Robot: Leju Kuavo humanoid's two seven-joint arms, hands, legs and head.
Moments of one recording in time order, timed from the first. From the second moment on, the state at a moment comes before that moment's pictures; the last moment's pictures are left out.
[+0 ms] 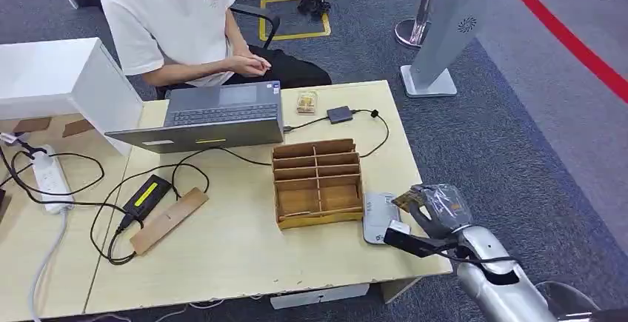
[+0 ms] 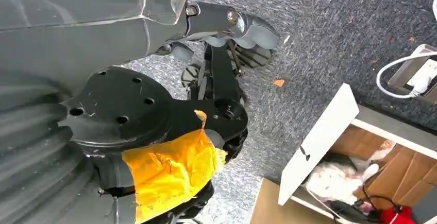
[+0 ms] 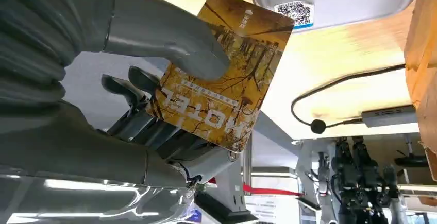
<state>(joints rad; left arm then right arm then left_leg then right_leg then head) -0.07 0.00 -0.92 -0.16 1.57 0.07 -0.27 -0.16 -0.29 0.32 -1.23 0.98 -0.14 -0.18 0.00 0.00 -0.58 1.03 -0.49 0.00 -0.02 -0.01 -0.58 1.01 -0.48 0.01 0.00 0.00</state>
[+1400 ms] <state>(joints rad) -0.08 0.00 -0.94 -0.16 1.52 0.08 -0.27 -0.74 -0.20 0.42 -1.16 1.03 -0.07 -0.02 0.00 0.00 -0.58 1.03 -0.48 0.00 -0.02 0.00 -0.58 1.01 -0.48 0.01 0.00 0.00</state>
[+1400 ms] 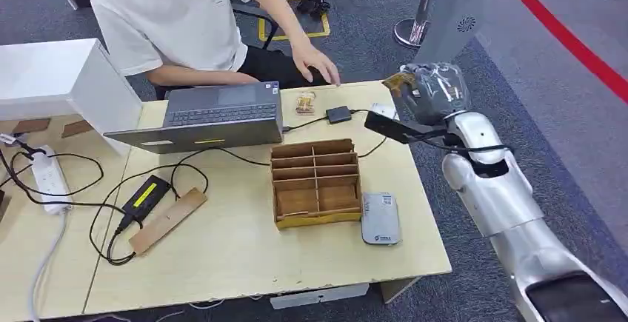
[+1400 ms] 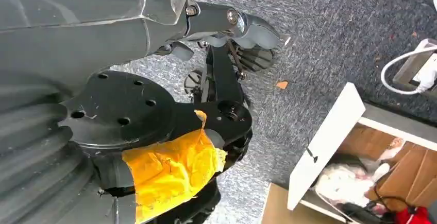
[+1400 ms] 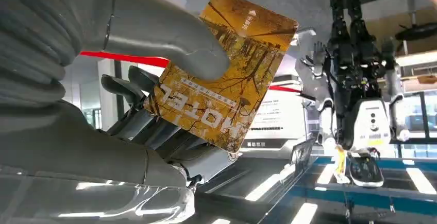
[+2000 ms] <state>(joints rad) -0.08 0.00 -0.98 -0.16 1.51 0.08 -0.28 -0.91 -0.02 0.48 -0.88 1.03 -0.11 0.04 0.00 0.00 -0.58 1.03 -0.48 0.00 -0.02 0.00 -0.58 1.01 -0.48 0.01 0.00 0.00</state>
